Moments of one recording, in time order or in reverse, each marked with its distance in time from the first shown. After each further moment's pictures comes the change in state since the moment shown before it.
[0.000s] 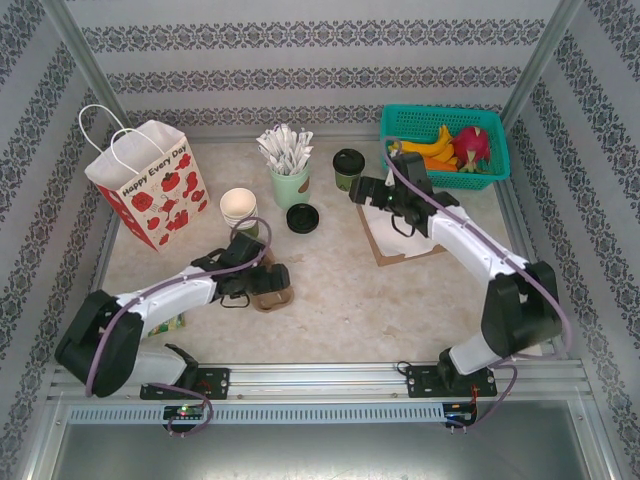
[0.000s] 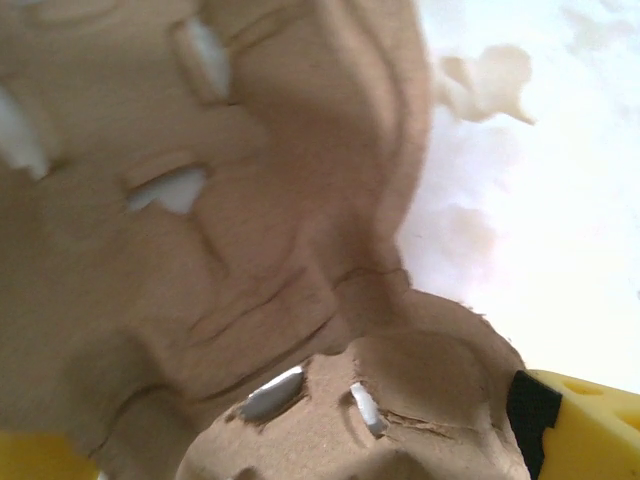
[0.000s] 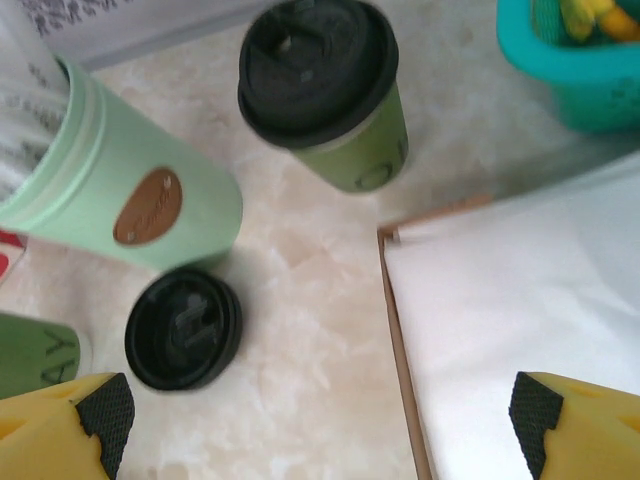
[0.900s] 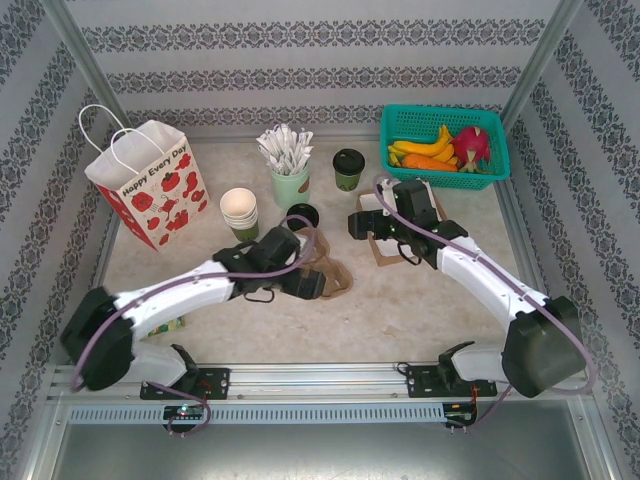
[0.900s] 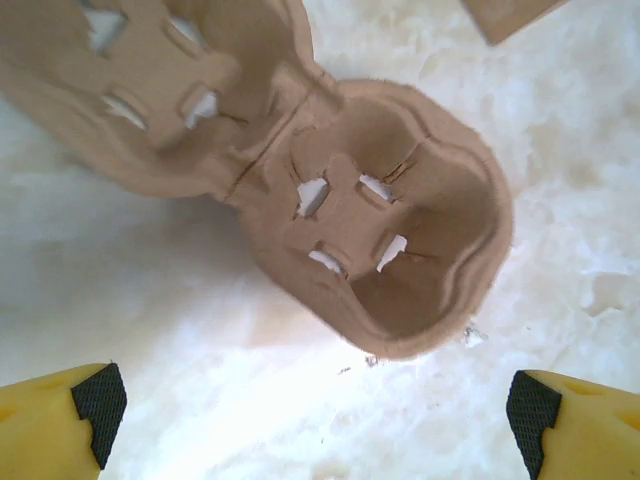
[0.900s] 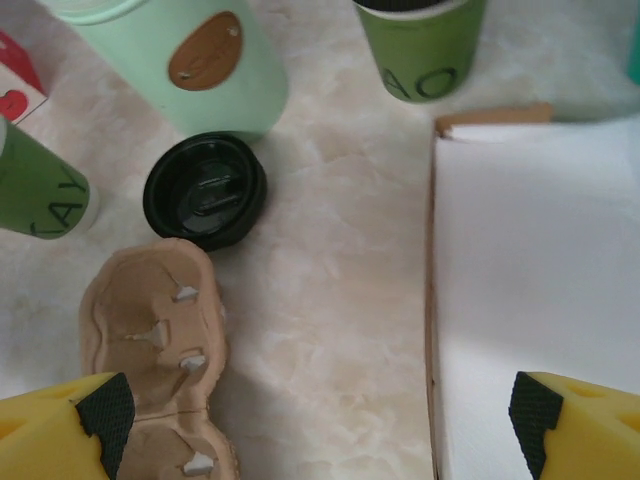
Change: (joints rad) left arm -0.238 -0.042 0.221 -0.134 -0.032 0.217; right arm 0.076 -0.177 -0.183 0.005 -0.047 -0.235
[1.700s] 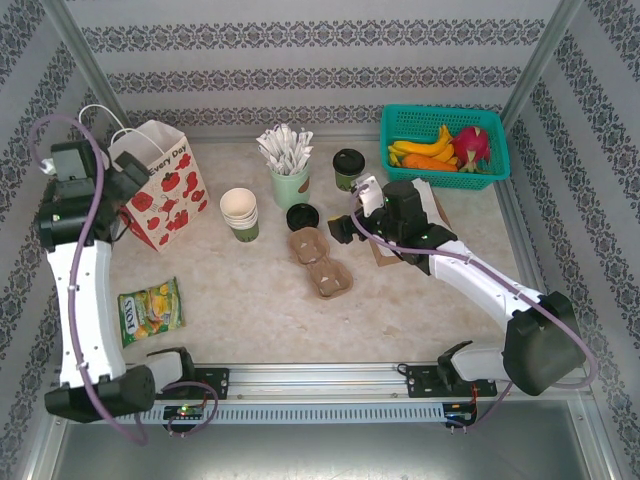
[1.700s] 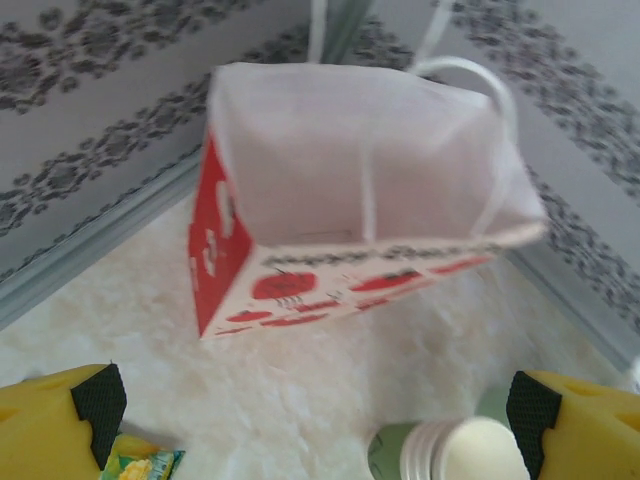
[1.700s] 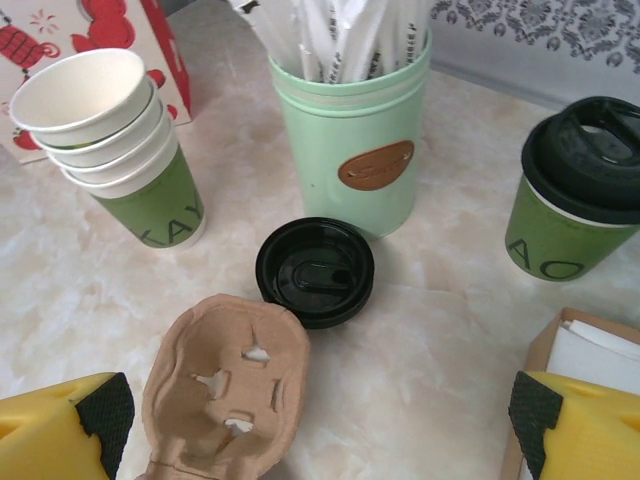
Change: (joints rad) left arm 1.076 -0.117 0.716 -0.571 -0.221 -0.118; right arm 0.076 0.005 -0.037 0.249 -0.108 -0.256
